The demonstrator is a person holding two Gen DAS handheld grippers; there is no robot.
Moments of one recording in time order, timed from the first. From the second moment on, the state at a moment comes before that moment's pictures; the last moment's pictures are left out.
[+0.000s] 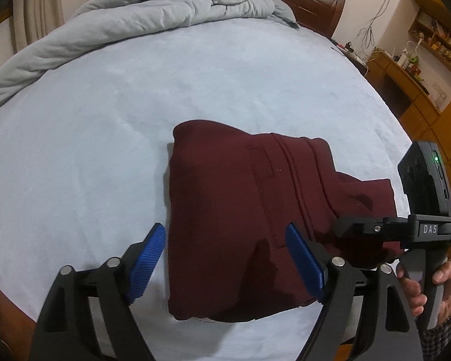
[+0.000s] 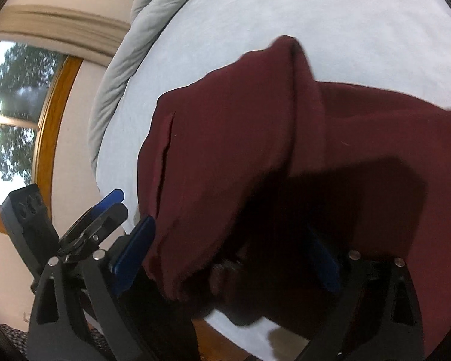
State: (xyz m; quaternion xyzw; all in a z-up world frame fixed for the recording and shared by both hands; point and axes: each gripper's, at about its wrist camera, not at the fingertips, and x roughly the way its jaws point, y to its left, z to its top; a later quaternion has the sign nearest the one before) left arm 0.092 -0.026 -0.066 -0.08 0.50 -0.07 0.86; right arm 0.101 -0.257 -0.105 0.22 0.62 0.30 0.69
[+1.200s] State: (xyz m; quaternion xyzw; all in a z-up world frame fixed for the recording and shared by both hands) left arm 0.103 -0.046 -0.053 -0.08 0.50 -0.08 0.86; right arm 0.086 -0.331 -0.014 0.26 0.49 0.35 0.75
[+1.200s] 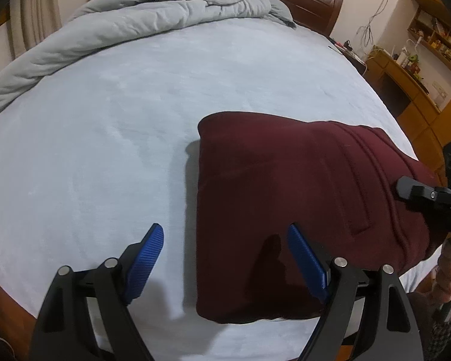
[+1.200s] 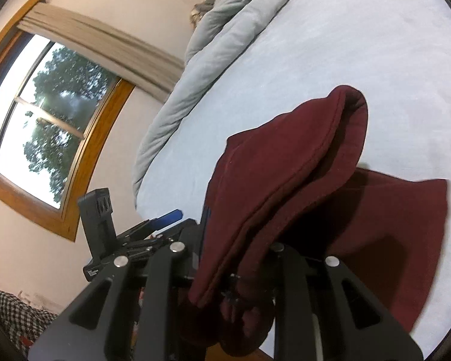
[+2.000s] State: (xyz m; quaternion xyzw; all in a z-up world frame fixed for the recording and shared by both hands) left arm 0.113 -0.071 -0.079 -0.07 0.54 -0.09 0.84; right arm 0.080 -0.417 -0.049 0.22 0.54 0.21 0.78
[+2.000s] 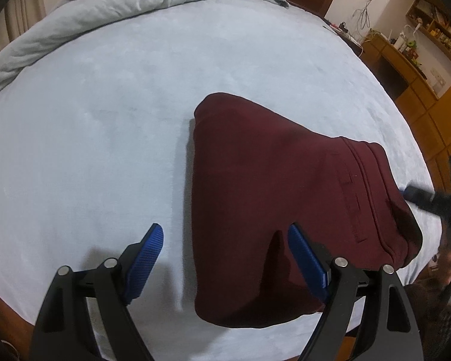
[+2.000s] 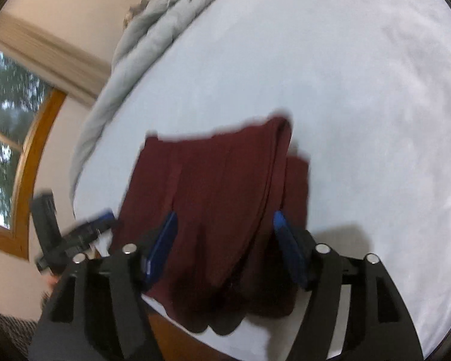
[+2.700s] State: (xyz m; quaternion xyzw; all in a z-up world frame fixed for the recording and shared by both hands) left arm 0.114 -0.078 -0.083 -0.07 0.54 -0.10 0.83; right arm 0.153 -0.411 -0.045 0.24 0.53 0.21 0.79
